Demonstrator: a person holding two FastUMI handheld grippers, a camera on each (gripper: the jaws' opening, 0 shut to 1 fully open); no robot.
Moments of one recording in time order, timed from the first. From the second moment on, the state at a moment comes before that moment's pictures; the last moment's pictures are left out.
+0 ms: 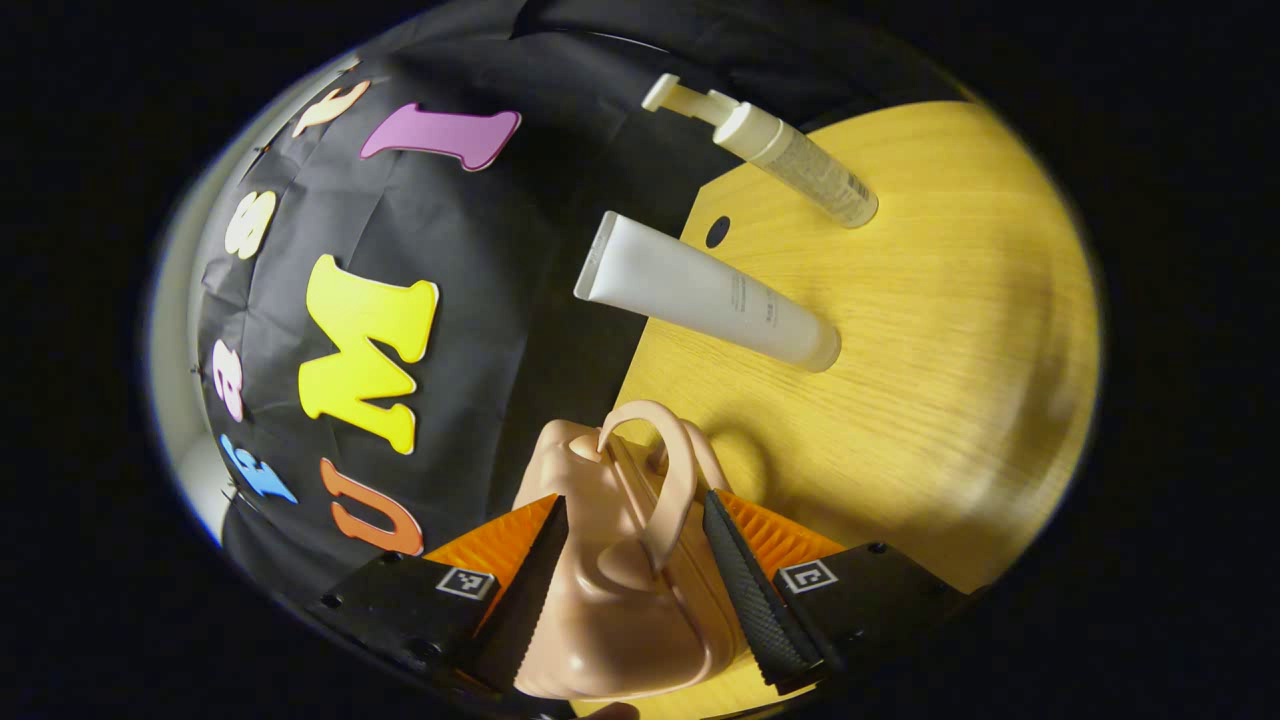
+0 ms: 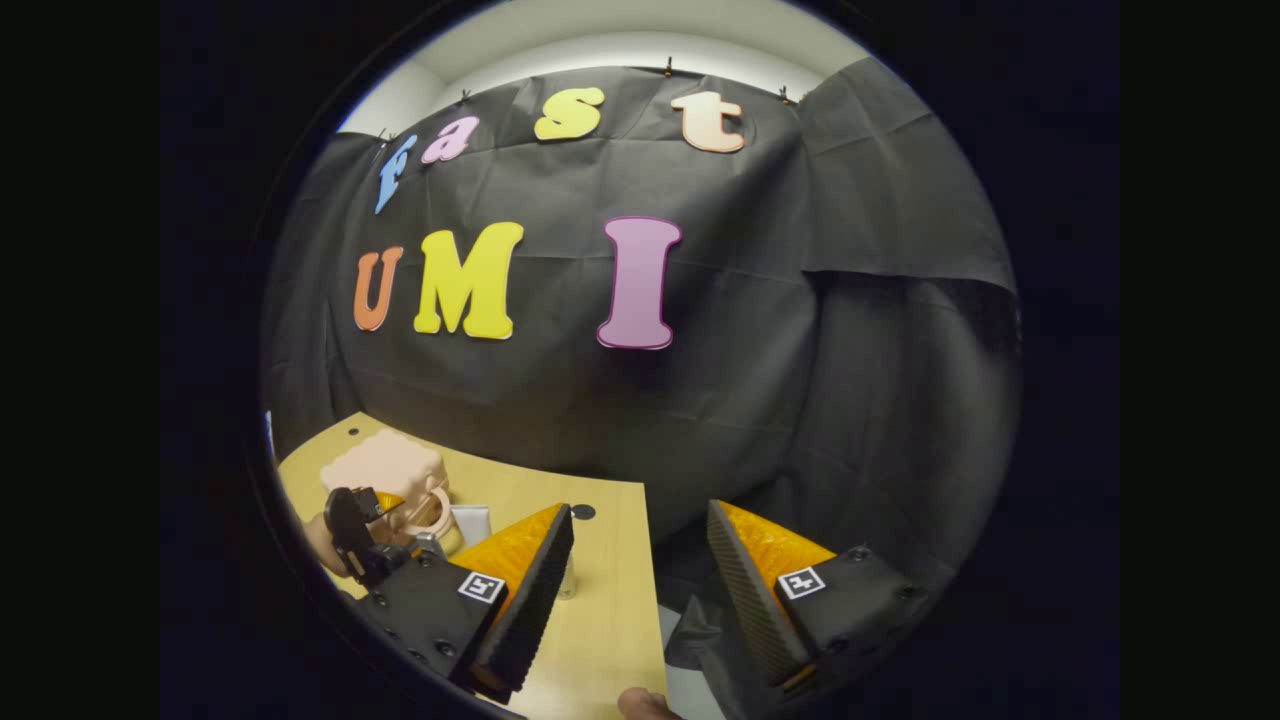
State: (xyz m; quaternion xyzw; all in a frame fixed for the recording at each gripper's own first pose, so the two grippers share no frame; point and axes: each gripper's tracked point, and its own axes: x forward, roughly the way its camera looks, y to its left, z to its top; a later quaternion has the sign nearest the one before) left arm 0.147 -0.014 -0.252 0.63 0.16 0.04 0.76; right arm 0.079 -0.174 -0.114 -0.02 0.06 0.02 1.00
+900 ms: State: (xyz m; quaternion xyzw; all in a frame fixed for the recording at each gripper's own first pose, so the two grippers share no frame) left arm 0.125 0.003 -0.187 0.61 0.14 0.02 0.78; right arm 0.064 -0.144 -0.097 -0.01 0.06 -0.05 1.00
